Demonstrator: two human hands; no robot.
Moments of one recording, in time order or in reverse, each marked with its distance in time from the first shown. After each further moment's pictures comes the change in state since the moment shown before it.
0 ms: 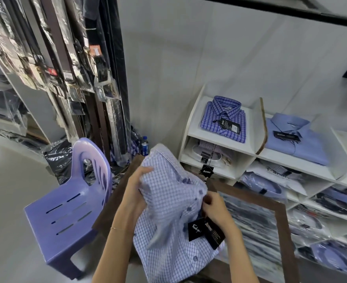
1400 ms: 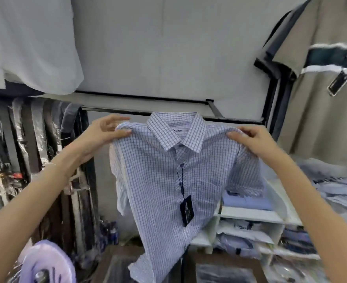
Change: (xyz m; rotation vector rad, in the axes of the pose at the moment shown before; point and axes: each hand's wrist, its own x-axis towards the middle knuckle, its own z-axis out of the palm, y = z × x) left_hand -0.006 0.267 0.150 0.900 -0.505 0.716; right_hand -0.057 -0.240 -0.295 0.001 0.546 -0.540
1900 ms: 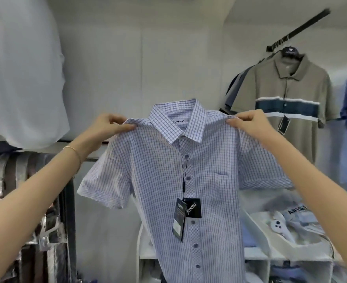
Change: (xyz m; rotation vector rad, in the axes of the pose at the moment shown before) left_hand 0.055 0.152 0.042 0.266 0.121 0.213; right_hand 0.034 -0.096 -0.130 -0.096 0.276 -0.041
